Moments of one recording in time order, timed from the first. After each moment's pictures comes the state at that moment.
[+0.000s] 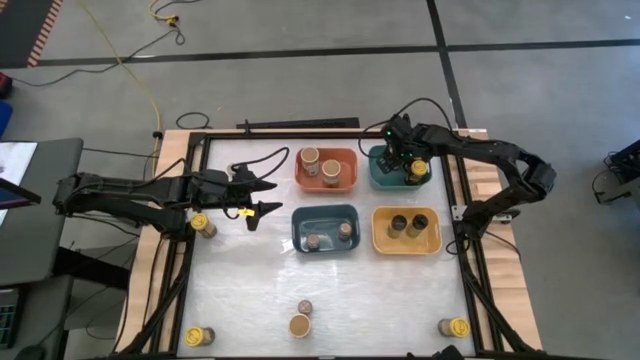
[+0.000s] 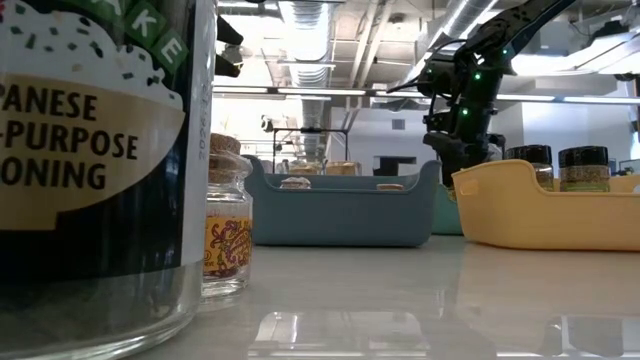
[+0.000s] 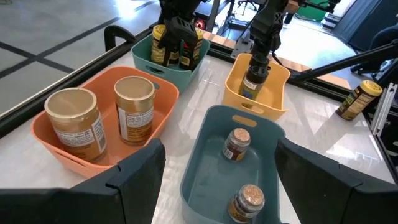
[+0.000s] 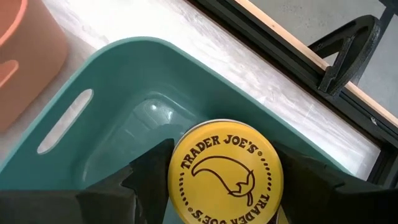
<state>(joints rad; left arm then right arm) 0.01 0.89 0.70 -0.11 -0.22 -0.29 -0.66 1.46 0.98 -0.65 0.29 0.21</state>
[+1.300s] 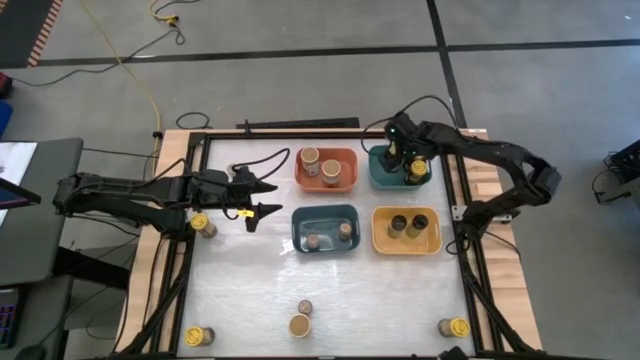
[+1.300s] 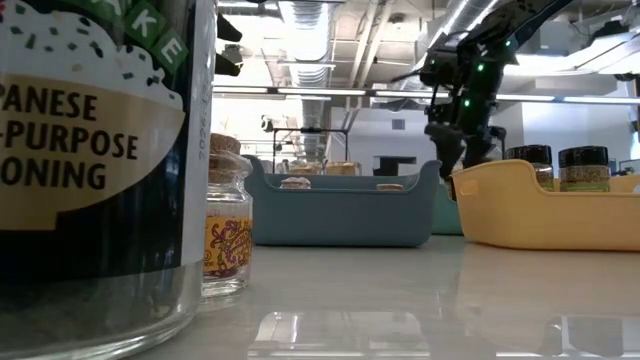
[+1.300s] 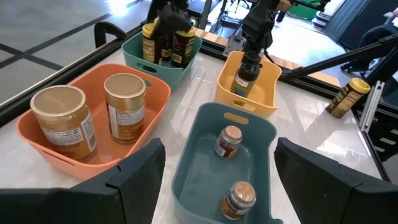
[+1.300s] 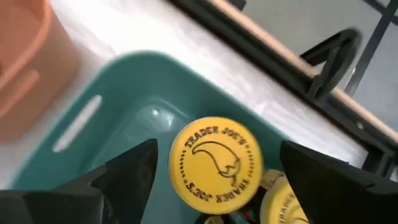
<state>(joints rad) 0.01 0.89 0.70 -0.11 -0.19 -0.30 -0.66 1.42 1.00 -0.68 0.29 0.20</state>
